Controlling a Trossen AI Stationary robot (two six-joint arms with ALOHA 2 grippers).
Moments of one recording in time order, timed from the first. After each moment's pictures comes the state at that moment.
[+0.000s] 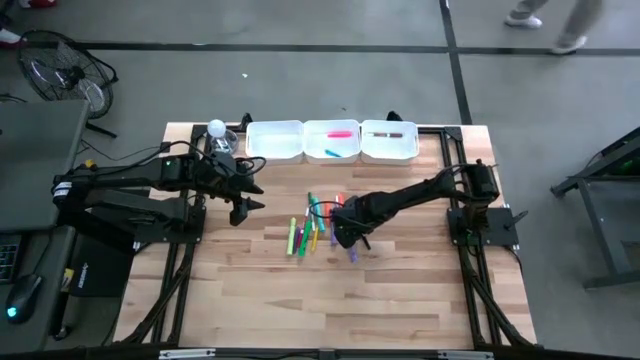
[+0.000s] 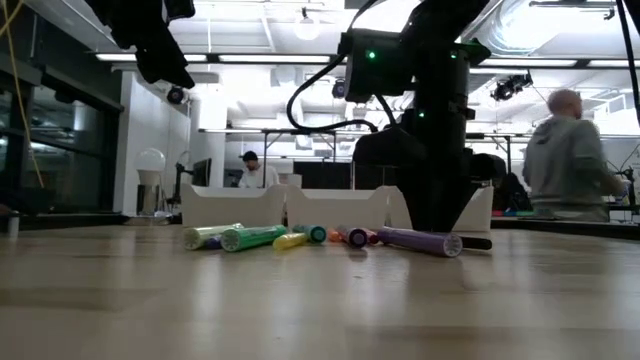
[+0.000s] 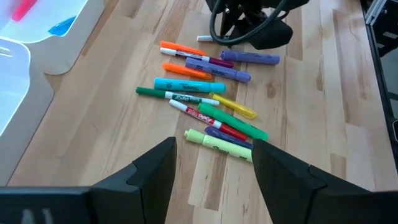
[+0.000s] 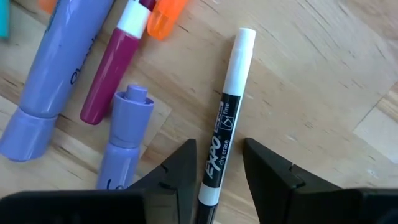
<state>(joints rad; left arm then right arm) 0.12 0.86 0.84 -0.68 0.07 -0.19 0.07 1.96 1.18 -0.73 0.06 1.07</state>
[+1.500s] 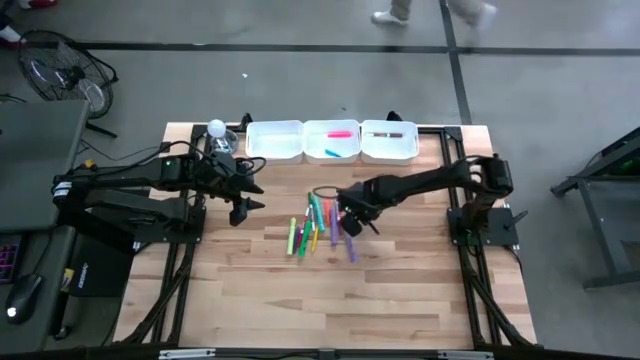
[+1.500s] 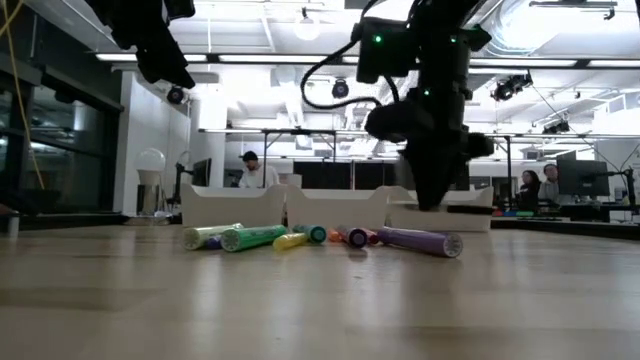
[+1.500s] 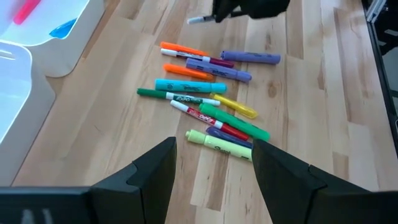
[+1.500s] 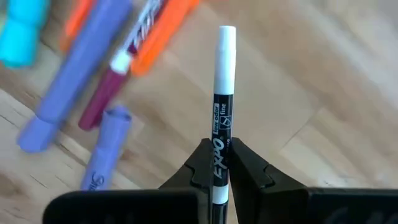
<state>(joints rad) 0.12 0.86 0.84 -0.68 0.07 -0.18 -0.04 1.79 1.18 -0.82 0.10 0.86</state>
